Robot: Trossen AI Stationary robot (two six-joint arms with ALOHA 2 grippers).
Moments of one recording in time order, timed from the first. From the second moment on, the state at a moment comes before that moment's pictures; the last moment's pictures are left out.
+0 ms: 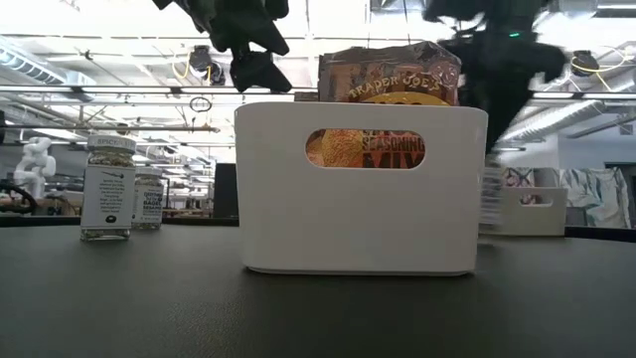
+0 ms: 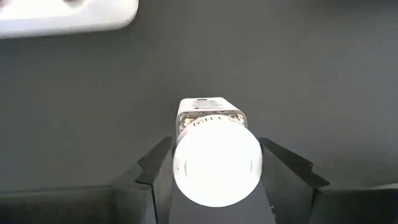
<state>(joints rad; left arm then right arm) 0.05 1.40 1.09 -0.42 0.23 -0.17 0.00 1.38 1.04 -0.96 0.10 0.08</state>
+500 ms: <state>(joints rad) 0.05 1.40 1.09 -0.37 0.23 -0.23 -0.14 1.64 1.31 -0.92 0.03 -0.17</state>
